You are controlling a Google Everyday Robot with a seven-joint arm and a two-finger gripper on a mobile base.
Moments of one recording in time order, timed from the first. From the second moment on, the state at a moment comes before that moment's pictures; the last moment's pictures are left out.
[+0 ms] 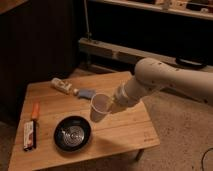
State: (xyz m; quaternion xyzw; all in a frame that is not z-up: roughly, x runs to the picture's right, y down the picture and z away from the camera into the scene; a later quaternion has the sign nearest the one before) arm -0.006 0.084 0.609 -0.42 0.03 0.70 0.57
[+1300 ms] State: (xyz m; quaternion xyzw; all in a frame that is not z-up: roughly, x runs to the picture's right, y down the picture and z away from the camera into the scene) arm -0.145 0.175 0.661 -0.47 0.05 0.61 0.63
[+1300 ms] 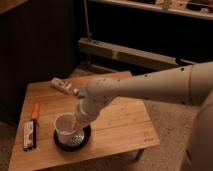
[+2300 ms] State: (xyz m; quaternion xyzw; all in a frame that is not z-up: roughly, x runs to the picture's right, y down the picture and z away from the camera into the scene) arm -0.145 0.166 0.727 -0.40 0.11 0.66 0.62
